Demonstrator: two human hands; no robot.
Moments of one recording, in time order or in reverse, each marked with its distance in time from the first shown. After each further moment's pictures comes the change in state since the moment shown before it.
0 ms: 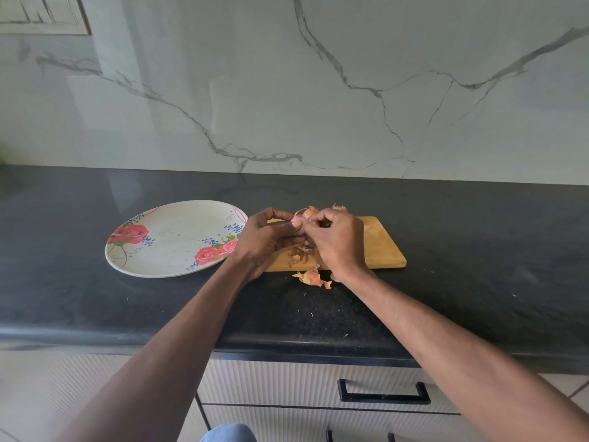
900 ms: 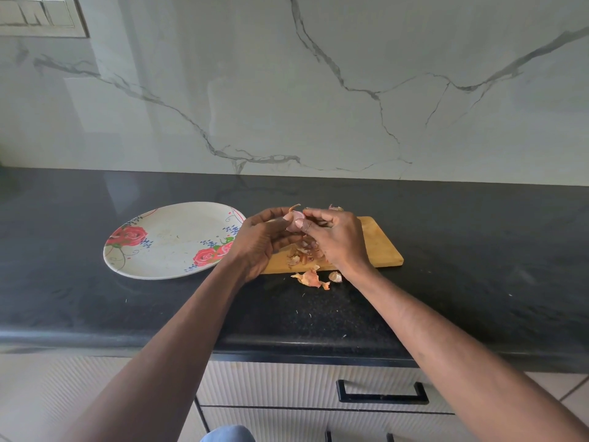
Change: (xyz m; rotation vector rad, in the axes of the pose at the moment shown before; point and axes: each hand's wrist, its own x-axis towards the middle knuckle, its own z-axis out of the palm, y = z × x) left_hand 0.004 0.003 -0.003 -0.083 -0.016 -0.063; right_hand 0.008 0.001 -0.011 0.015 -0.144 -0.001
